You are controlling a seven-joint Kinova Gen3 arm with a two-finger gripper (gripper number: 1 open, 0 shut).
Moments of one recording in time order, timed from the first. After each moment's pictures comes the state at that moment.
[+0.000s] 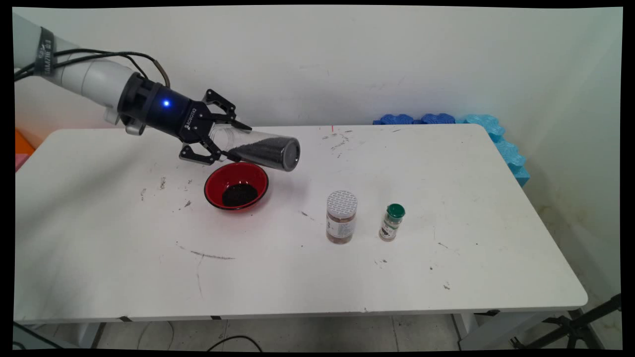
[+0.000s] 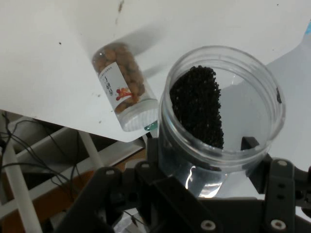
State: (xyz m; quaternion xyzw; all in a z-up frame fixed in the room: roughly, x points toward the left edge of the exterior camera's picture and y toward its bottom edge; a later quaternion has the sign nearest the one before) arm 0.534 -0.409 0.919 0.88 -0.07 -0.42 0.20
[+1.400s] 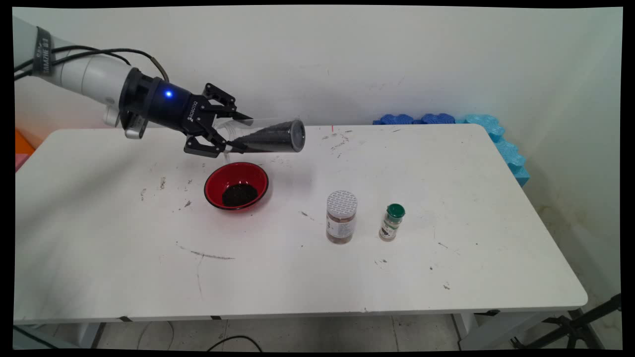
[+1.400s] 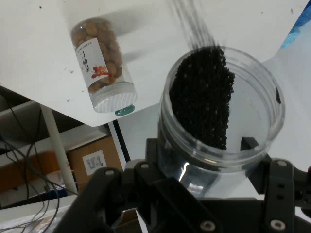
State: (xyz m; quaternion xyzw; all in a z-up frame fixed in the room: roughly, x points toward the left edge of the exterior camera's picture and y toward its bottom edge) arm 0.533 -0.408 0.922 0.87 0.02 -0.45 0.19
